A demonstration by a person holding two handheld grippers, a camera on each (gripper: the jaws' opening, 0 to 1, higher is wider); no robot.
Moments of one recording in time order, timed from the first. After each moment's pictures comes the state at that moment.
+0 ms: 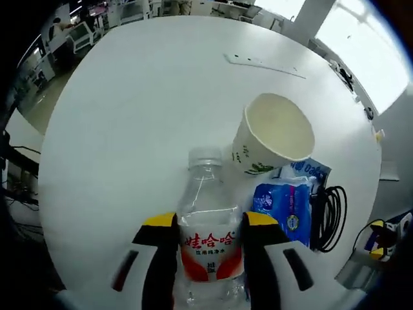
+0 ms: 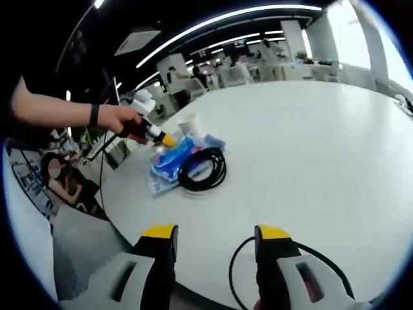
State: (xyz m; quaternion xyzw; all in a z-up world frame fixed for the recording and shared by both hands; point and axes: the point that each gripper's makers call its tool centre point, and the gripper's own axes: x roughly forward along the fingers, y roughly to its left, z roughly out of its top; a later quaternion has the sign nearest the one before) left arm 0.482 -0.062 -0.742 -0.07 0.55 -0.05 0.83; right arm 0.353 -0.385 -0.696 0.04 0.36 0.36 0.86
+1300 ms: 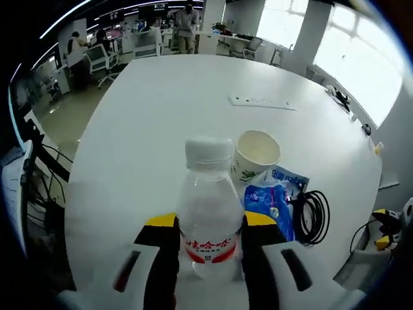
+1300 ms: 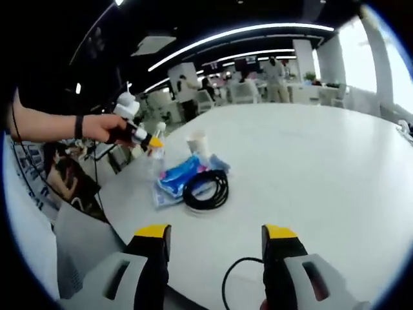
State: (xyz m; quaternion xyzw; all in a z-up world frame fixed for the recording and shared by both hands) left arm 0.453 -0.041 -0.672 -0.07 0.45 -0.02 0.89; right arm 0.366 -0.384 -0.650 -0.01 0.30 0.38 0.88
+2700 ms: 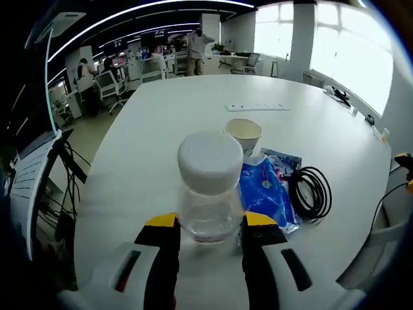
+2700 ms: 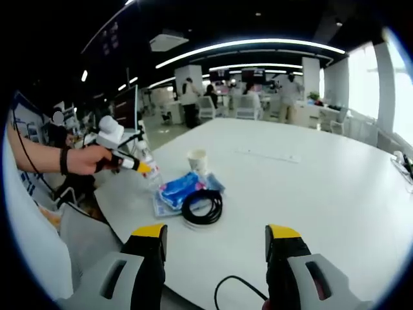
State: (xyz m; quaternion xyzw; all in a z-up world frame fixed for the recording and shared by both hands) left arm 0.401 -0.046 -0.675 -0.02 0.37 0.02 0.93; right arm 0.361 -0.393 -0.595 -0.05 0.26 0.37 0.89
